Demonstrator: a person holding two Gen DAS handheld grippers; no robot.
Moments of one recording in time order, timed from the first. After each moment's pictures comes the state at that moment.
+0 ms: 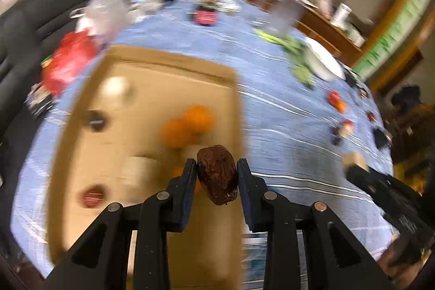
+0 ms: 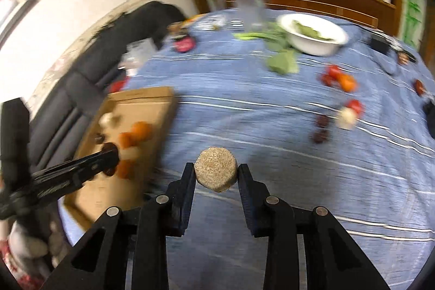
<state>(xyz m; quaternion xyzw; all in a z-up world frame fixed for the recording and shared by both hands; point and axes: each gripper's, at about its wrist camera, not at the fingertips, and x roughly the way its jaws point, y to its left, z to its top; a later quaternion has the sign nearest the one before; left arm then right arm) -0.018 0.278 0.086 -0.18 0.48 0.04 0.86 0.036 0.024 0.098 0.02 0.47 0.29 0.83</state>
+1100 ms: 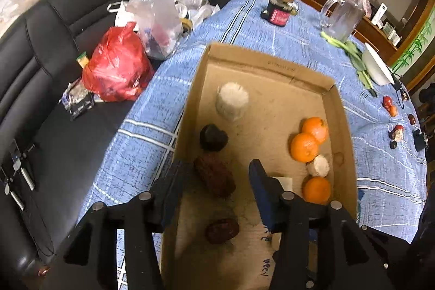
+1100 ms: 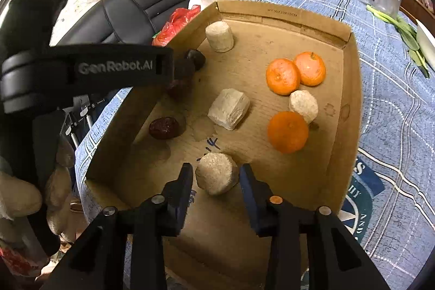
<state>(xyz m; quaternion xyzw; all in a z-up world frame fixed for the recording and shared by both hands) -0.024 0.373 0.070 -0.13 0.51 0.10 0.85 -0.031 0.214 0.030 -0.08 0.53 0.37 0.76</state>
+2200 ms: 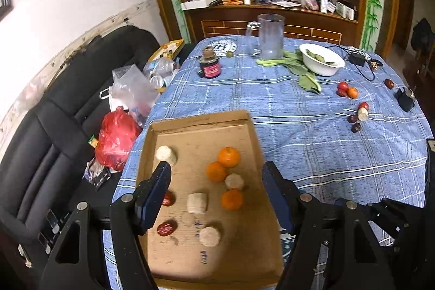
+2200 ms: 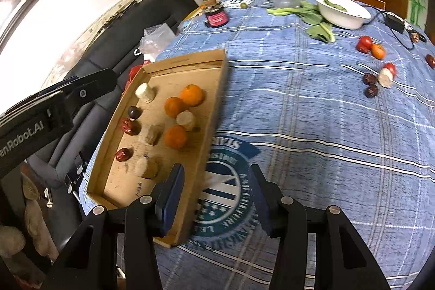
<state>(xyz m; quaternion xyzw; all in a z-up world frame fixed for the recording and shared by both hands) -0.045 0.214 0.162 0.05 0.41 0.08 0.91 -0.022 0.060 0.077 0.05 0.49 0.27 0.83</state>
